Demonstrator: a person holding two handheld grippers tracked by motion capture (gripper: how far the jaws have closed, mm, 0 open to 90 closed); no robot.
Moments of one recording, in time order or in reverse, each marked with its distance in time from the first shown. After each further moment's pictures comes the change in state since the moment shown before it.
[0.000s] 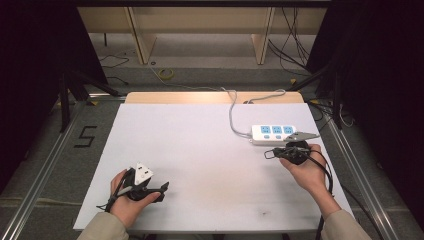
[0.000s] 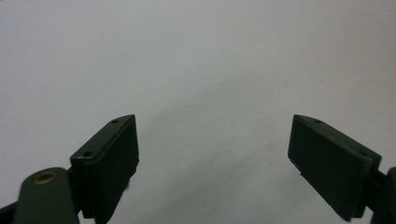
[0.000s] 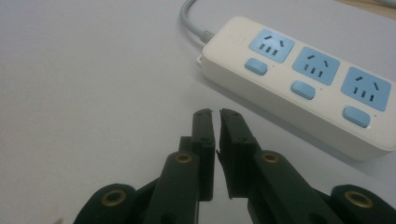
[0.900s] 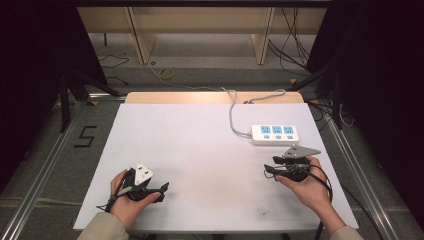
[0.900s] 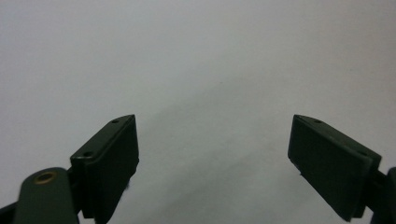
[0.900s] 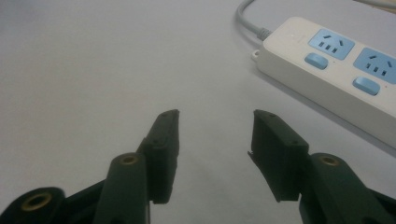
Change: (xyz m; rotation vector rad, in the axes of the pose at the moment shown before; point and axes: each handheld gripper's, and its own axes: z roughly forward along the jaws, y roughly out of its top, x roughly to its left) left arm 0.000 -0.001 0.000 0.006 0.000 0.003; right arm 0.024 -0.028 -0.011 -0.078 0.113 -0.076
